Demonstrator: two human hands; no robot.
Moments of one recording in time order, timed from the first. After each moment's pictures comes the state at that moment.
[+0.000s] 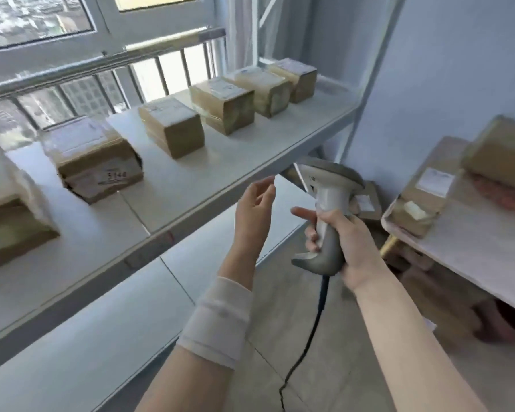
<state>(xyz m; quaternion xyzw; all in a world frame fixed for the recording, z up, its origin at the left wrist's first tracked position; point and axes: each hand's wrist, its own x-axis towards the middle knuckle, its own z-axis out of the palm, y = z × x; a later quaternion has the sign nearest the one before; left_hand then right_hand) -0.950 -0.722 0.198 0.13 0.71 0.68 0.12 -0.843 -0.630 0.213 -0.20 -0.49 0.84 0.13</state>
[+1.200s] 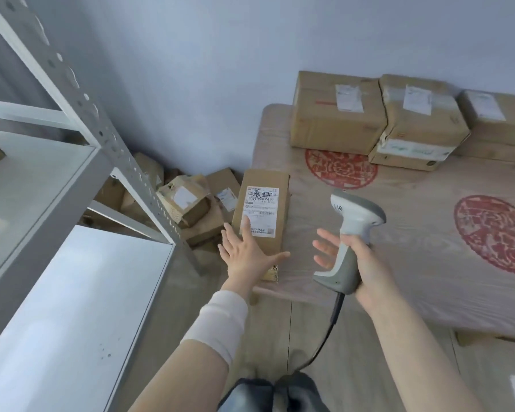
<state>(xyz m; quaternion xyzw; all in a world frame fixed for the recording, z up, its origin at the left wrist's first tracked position) -0.937 -0.252 0.042 0.36 0.87 0.18 0.29 -0.765 -0.214 0.128 -0.50 -0.32 0.72 0.35</state>
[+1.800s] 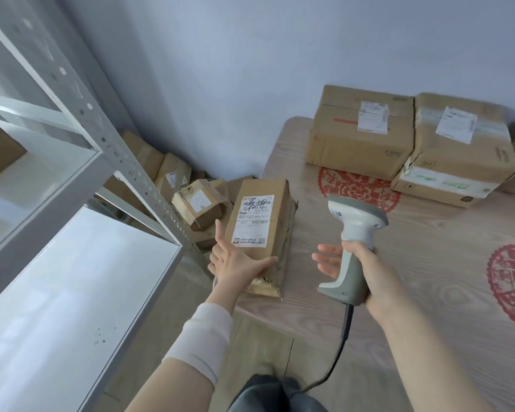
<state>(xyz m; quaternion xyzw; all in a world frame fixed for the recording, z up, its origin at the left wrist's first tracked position) -0.918 -0.215 0.046 0.17 0.91 0.28 0.26 -0.733 -0.128 0.137 -0.46 -0.37 0.77 0.25</state>
